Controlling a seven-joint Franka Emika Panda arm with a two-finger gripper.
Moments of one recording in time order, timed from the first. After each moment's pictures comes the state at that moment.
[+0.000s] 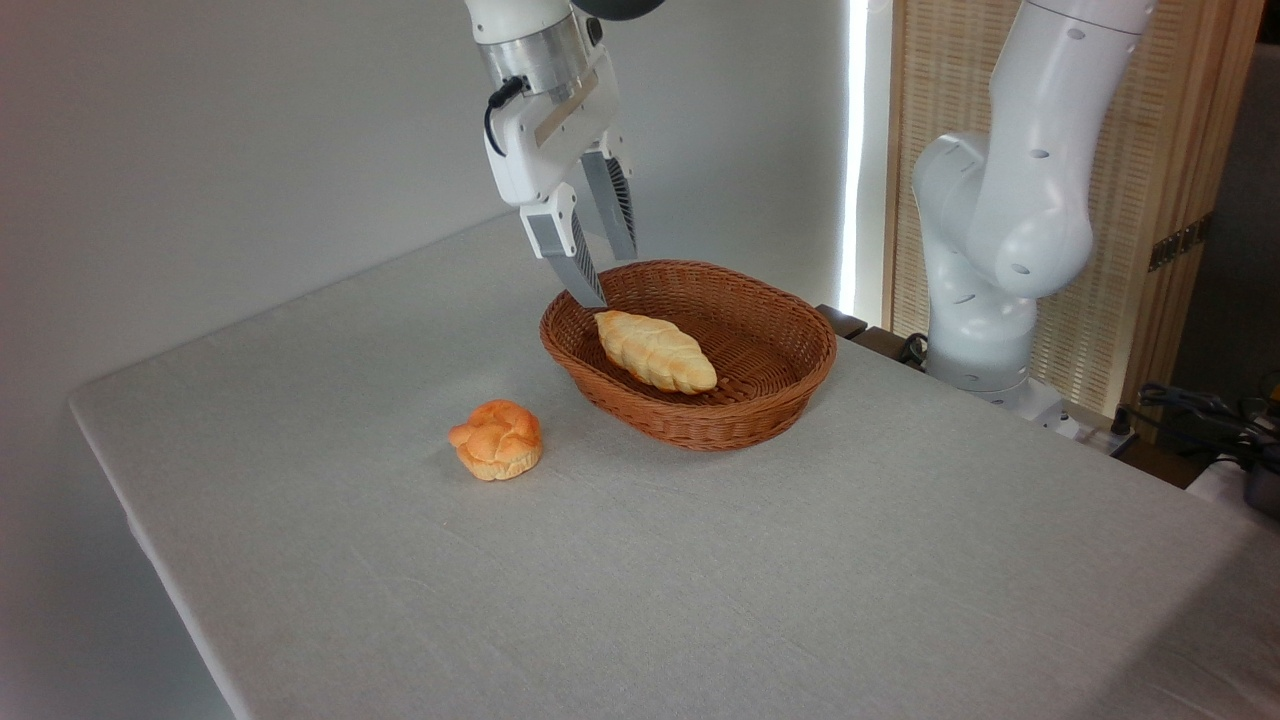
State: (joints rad) arm -0.56 -0.34 0.02 -2.16 -0.01 1.66 1.32
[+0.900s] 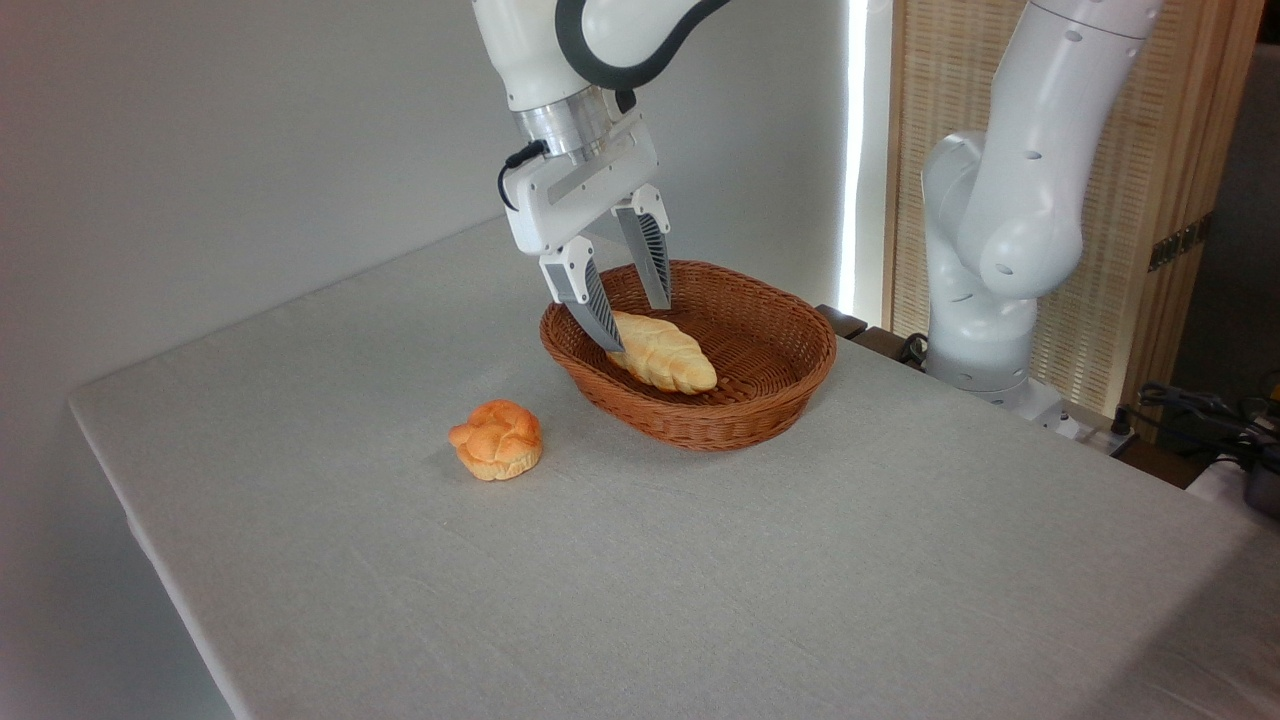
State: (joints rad) arm -0.67 -0.34 0.02 -2.34 0.09 1.80 1.39
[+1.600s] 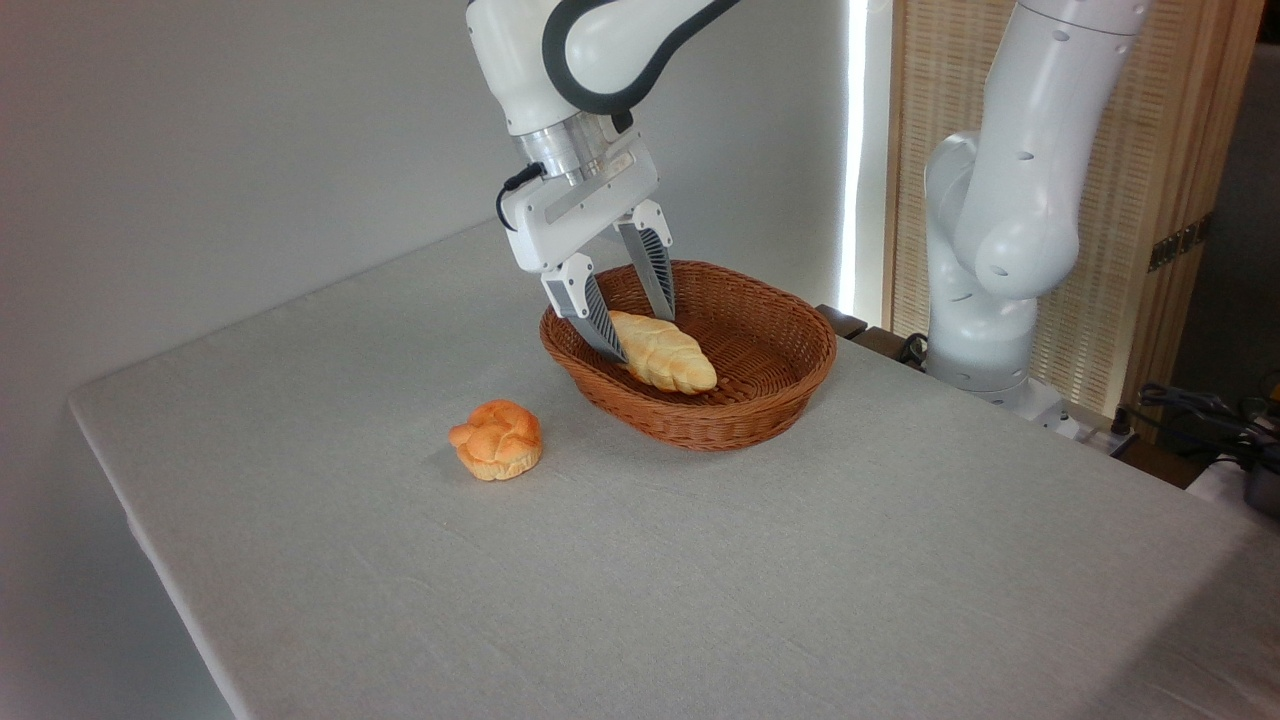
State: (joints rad) arm -0.71 -0.28 0.01 -2.35 0.09 1.82 1.39
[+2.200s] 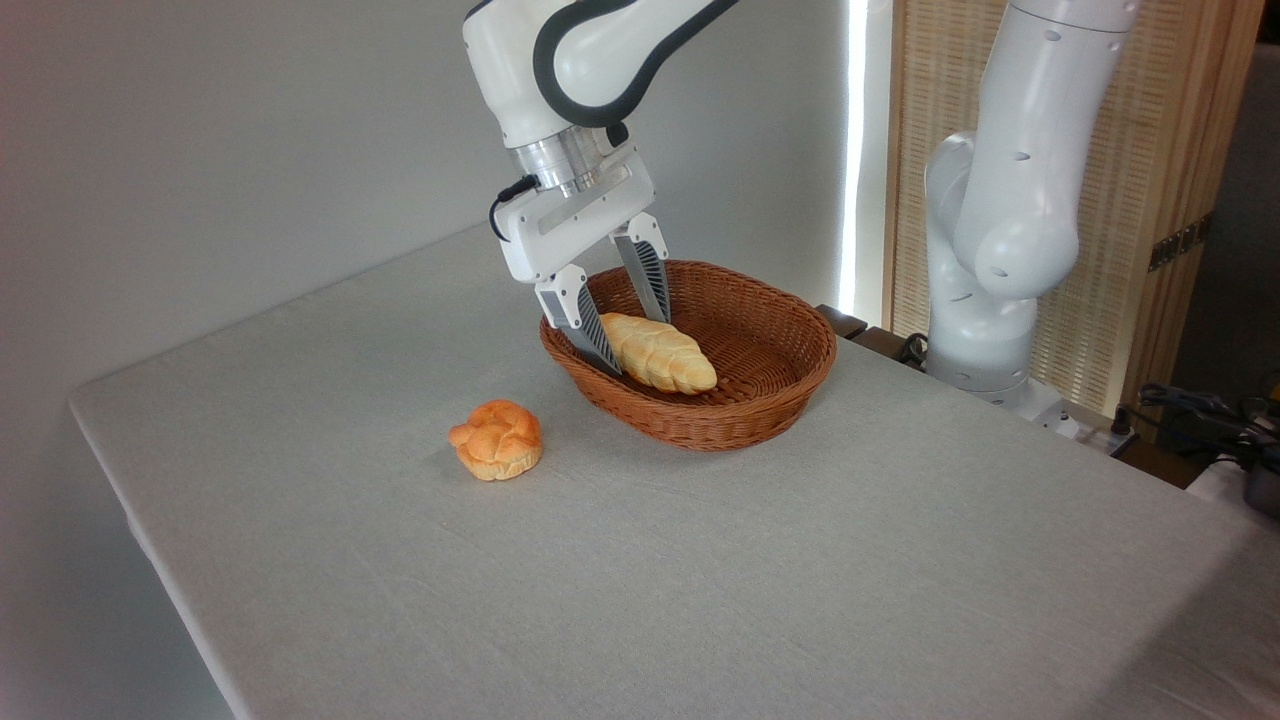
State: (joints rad) arm -0.71 -0.25 0.00 -2.35 0.11 1.85 1.39
